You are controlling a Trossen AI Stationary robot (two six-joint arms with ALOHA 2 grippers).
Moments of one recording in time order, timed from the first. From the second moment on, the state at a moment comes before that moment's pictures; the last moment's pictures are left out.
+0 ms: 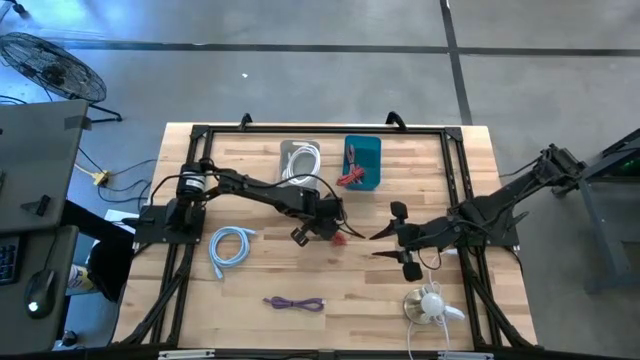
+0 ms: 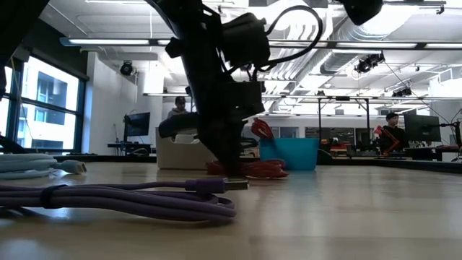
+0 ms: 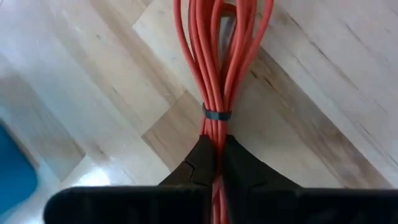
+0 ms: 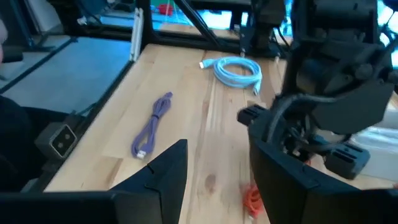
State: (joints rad) left arm 0.00 2.03 1.40 -0.55 -0.09 0.80; right arm 0.49 1.06 0.72 -0.06 0.33 0.12
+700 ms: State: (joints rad) left arm -0.03 1.66 1.39 -0.64 -0.14 0.70; right arm 0.56 1.04 0.72 -0.04 0.42 0.06
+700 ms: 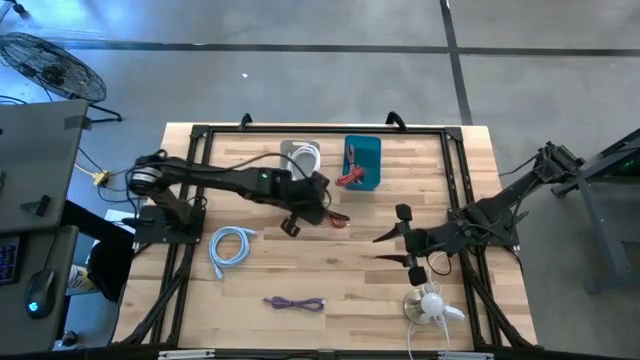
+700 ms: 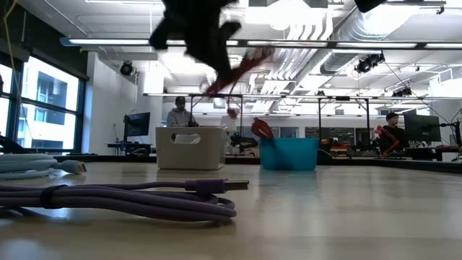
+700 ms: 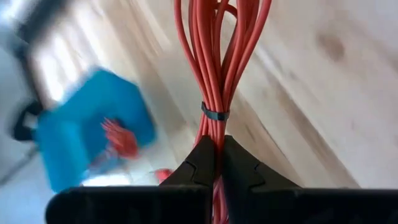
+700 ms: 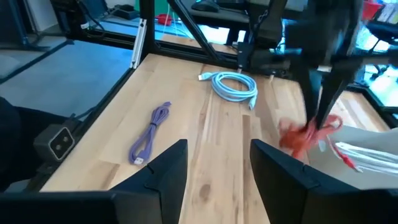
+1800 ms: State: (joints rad) left arm -0.03 1.50 1.39 -0.36 0.20 0.60; right arm 0.36 1.04 0.72 0.17 0.25 -0.17
